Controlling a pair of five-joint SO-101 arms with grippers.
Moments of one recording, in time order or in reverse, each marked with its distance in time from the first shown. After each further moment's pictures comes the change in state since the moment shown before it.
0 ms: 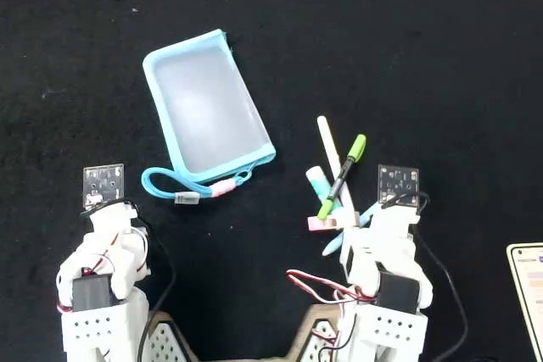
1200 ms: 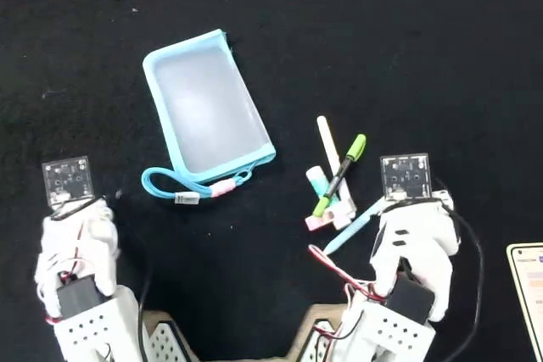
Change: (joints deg) left arm -14.9 0.0 0.0 -17.4 -9.8; right arm 13.5 0.0 -4.3 -28.6 30.8
